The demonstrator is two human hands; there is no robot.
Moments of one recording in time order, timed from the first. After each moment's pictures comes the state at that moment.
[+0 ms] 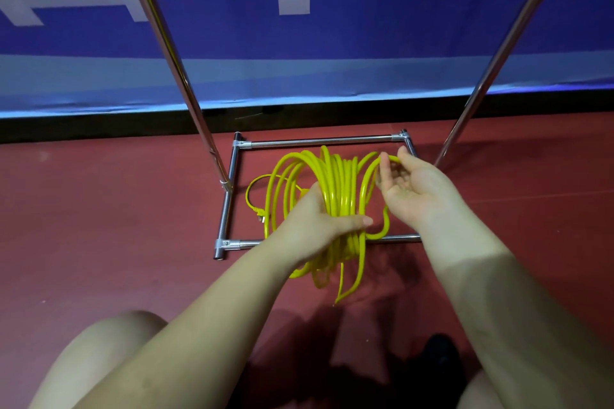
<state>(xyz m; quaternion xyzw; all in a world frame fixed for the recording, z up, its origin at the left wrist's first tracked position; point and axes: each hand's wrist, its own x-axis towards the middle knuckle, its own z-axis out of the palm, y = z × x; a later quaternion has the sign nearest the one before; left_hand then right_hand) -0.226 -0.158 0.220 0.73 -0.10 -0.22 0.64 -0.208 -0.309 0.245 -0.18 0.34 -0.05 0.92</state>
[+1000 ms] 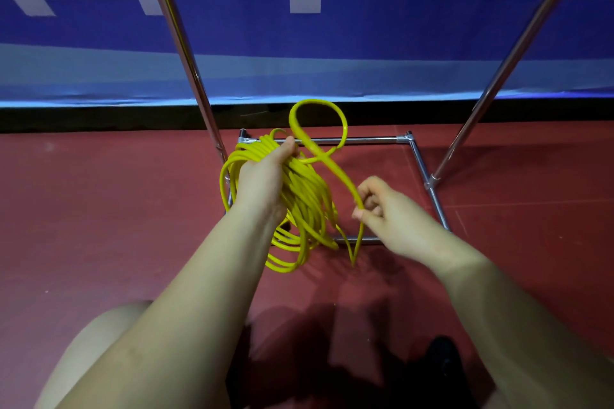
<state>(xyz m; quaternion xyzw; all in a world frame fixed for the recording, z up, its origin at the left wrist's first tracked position) -0.182 -0.127 0.236 0.51 0.20 -0.08 0.83 -0.241 -0.298 0.211 -0.93 -0.04 0.04 0.37</state>
